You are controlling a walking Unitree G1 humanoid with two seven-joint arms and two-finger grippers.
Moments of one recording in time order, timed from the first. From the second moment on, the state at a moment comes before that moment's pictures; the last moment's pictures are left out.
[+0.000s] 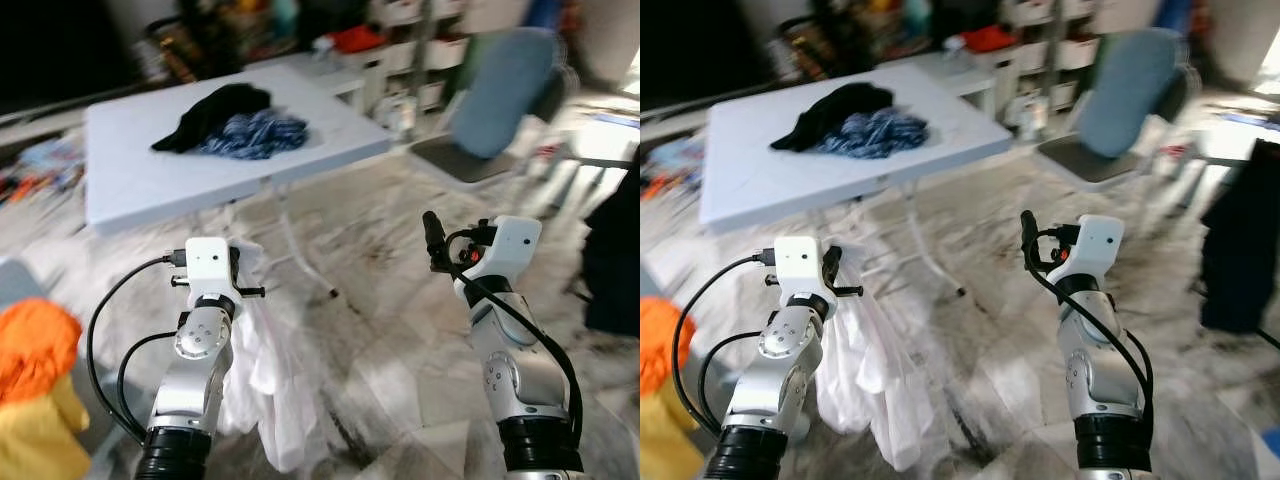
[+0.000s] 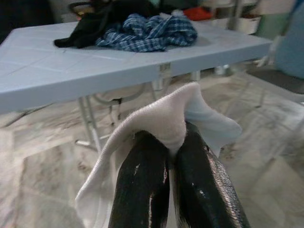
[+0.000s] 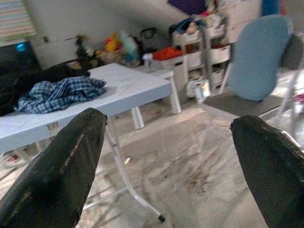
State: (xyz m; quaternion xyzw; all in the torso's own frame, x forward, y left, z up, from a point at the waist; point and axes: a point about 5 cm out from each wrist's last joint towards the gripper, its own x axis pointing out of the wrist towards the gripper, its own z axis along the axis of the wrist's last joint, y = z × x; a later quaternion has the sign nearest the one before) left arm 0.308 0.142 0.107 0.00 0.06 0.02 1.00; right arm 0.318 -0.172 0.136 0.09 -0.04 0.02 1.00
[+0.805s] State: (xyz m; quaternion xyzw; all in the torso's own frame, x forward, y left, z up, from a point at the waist) left arm 0.307 0.149 0.108 -0.07 0.05 0.00 1.00; right arm 0.319 -0.166 0.139 0.09 -0.04 0.03 0.99
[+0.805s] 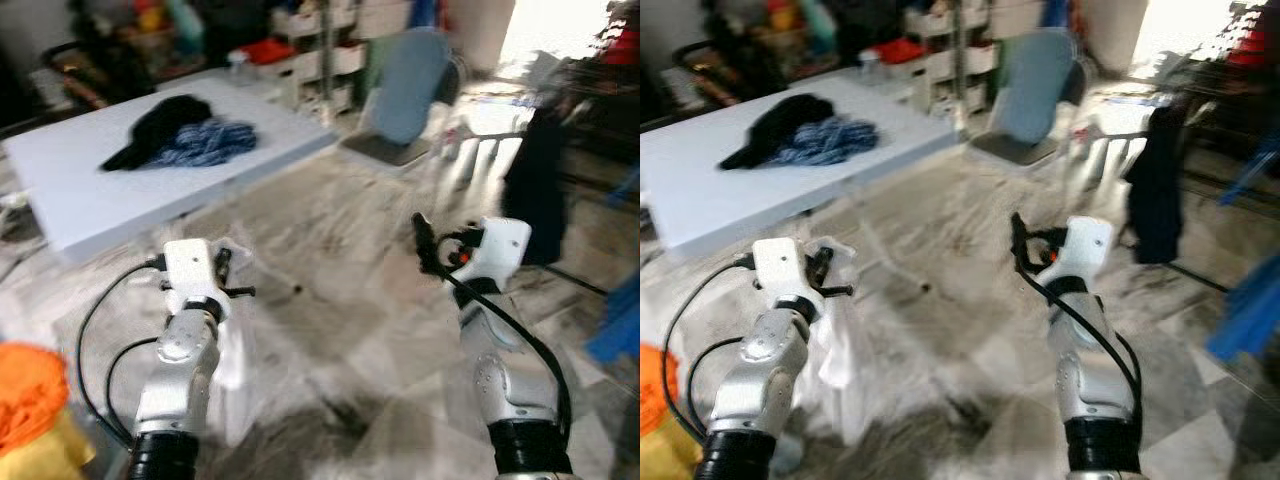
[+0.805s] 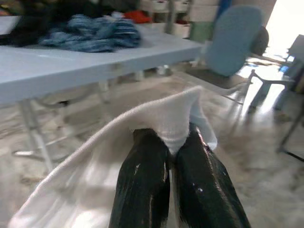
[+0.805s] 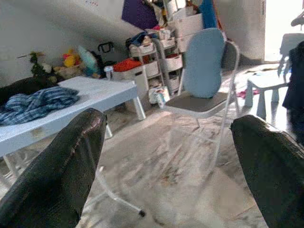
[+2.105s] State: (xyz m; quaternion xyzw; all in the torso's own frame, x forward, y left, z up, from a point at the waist) left arm 0.308 0.132 0.106 -0.08 0.06 -0.03 0.99; right arm 0.317 -0.177 0.134 0.07 -0.03 0.02 1.00
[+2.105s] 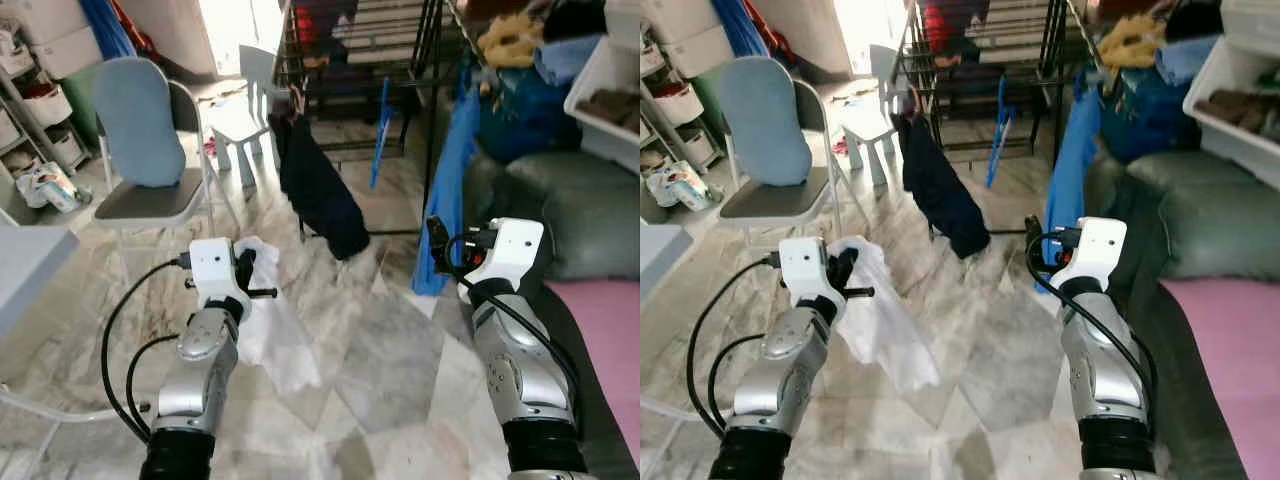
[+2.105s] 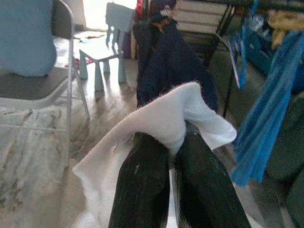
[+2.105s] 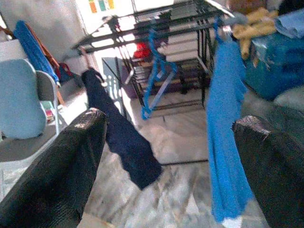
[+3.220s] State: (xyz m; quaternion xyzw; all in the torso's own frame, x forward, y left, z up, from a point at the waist) left arm 0.288 0.145 0.080 -0.06 0.11 0.00 0.99; right arm 0.331 -0.147 0.127 0.01 0.00 0.07 1.00
